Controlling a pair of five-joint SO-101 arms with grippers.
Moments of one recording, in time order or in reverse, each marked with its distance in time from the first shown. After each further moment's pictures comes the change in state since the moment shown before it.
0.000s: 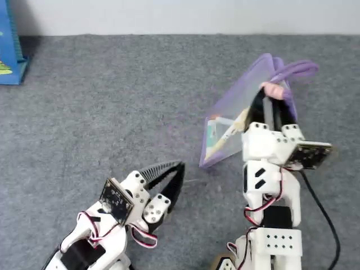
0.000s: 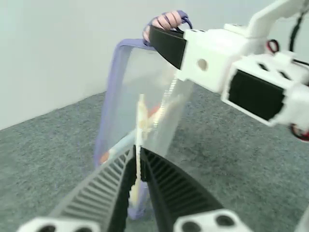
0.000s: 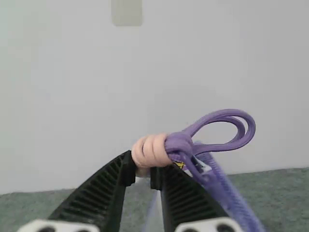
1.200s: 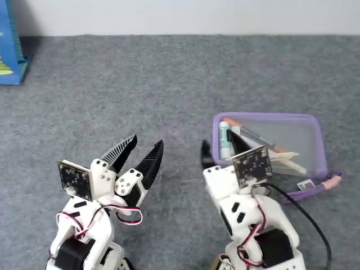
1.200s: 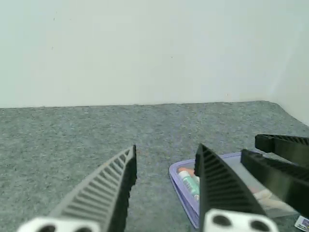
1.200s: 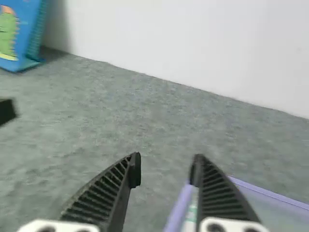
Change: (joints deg) left arm -20.3 0.0 -1.4 0.0 11.1; right arm -18.5 -19.2 -7.4 49.2 12.3
